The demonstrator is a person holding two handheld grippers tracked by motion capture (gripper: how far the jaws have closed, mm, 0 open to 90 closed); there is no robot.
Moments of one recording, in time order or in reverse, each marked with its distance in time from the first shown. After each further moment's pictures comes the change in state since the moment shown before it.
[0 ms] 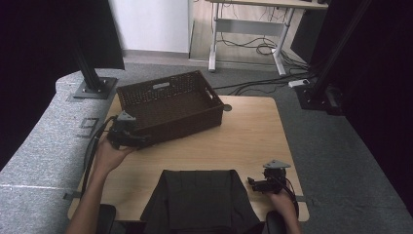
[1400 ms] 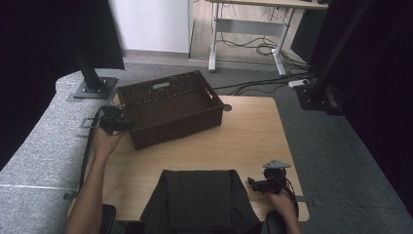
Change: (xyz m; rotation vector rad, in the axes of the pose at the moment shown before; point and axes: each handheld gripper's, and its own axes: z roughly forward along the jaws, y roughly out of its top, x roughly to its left) left arm 0.066 0.002 0.036 0.063 0.207 -0.161; right arm 0.000 0.000 0.000 -0.002 -0.001 -0.001
